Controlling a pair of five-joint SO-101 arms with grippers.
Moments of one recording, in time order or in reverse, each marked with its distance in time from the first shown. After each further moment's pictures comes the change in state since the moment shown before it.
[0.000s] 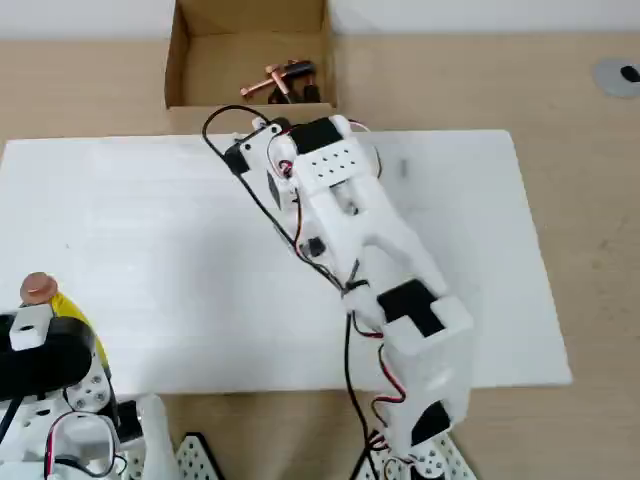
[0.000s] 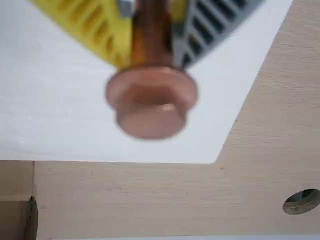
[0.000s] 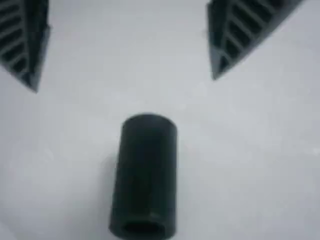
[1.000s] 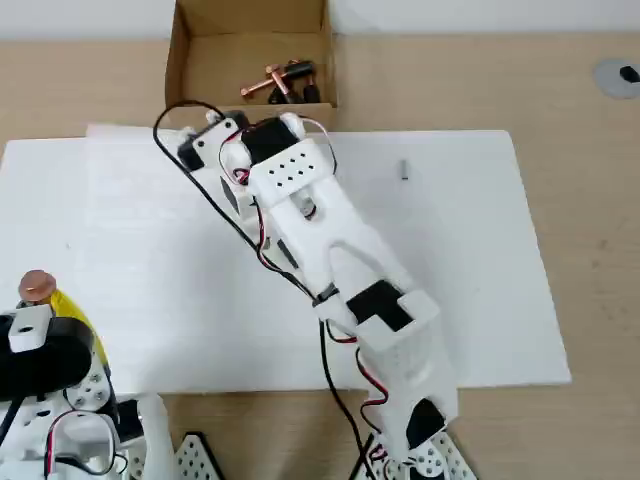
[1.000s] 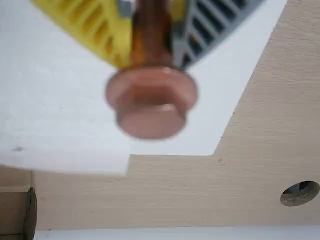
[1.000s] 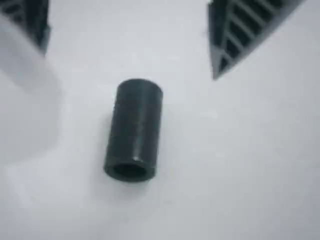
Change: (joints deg) left arm 0.0 0.0 0.0 -1.1 0.1; right arm -8.4 5.3 -16.5 5.5 -6.0
